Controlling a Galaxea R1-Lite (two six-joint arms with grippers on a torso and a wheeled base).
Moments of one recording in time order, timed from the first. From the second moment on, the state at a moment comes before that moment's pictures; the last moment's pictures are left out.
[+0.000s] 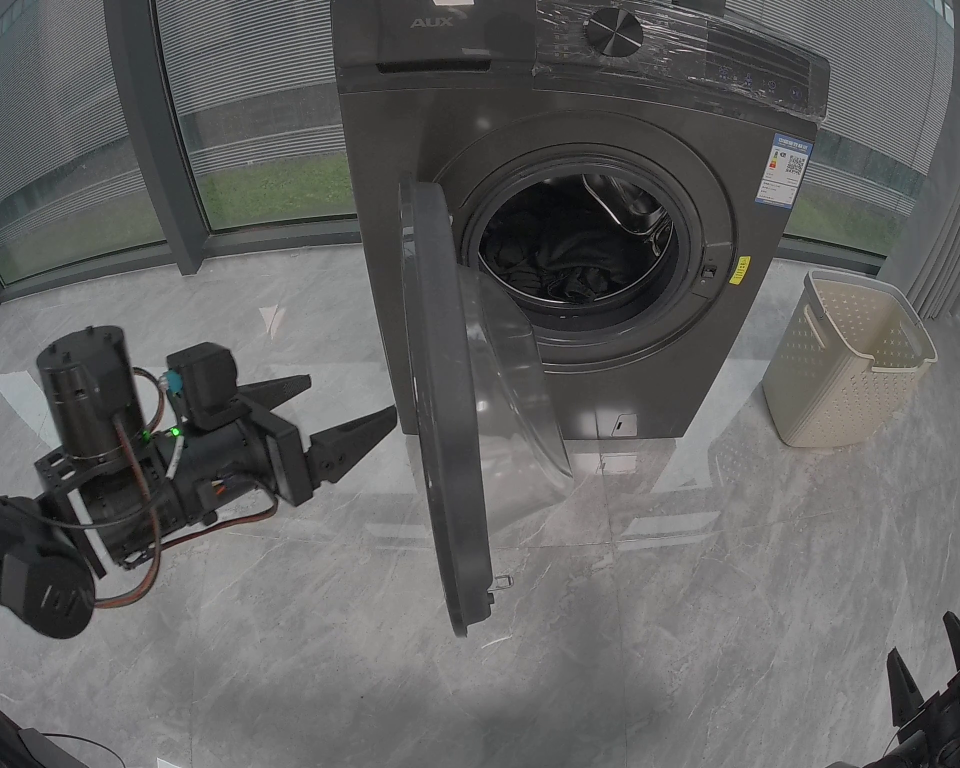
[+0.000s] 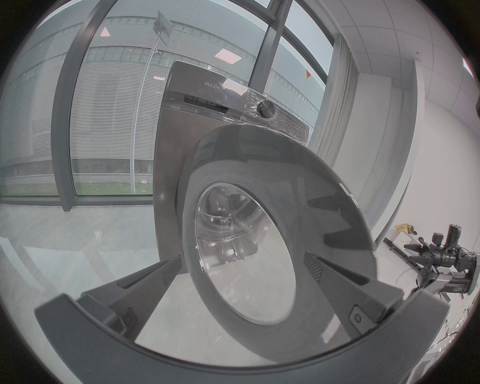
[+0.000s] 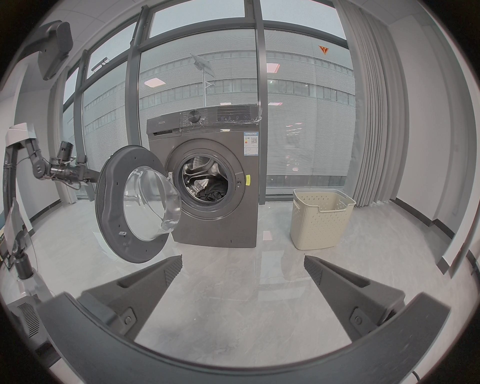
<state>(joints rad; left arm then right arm) -0.43 1.52 -0.61 -0.83 -0.21 -0.04 0.00 0.02 -0.02 0.00 0.01 0.00</state>
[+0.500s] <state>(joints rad) -0.56 1.80 -0.95 -0.86 -0.14 -0.07 0.00 0.02 -0.02 0.00 0.01 0.00</state>
